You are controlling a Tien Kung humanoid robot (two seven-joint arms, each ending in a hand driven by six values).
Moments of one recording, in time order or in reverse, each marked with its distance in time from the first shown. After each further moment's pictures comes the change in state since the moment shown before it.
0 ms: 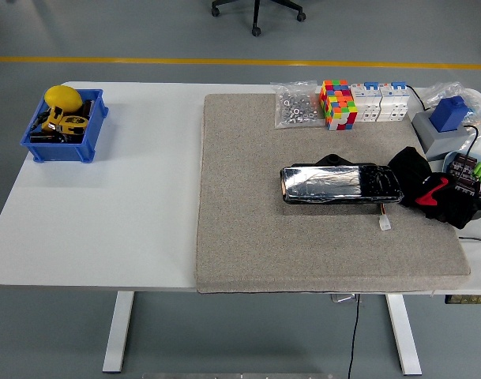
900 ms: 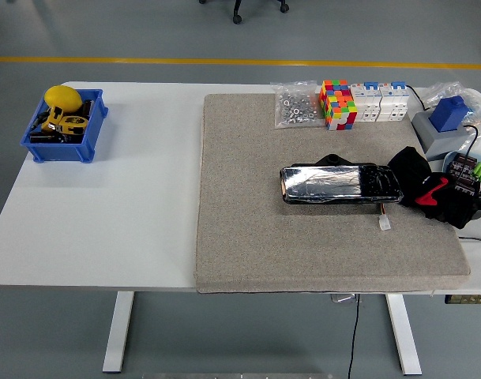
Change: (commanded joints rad) left arm -0.010 -0.004 -0.012 0.000 0.005 0.000 0.000; right arm 0.004 -0.010 0.025 0.000 -0.004 0.015 -0.015
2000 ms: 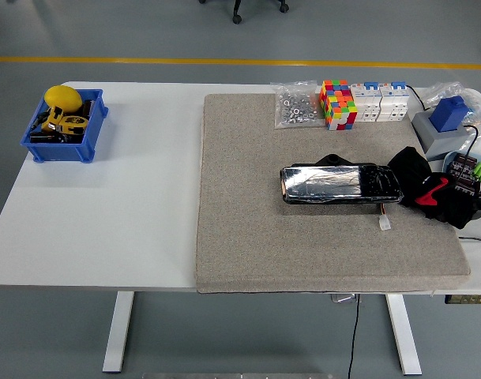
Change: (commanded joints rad) left arm -0.008 0.002 -0.018 0.000 0.004 -0.003 -0.004; right arm -0.008 -0.014 0.023 0.014 -0.072 -0.012 -0.015
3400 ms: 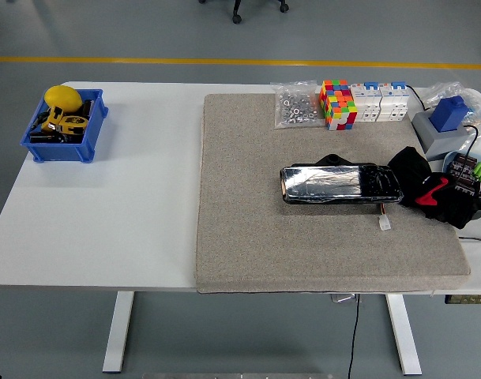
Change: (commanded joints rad) left arm -0.009 -0.001 0.002 0.000 -0.001 0.000 0.001; right arm 0.010 -0.016 0.001 0.012 -0.044 0.039 -0.028
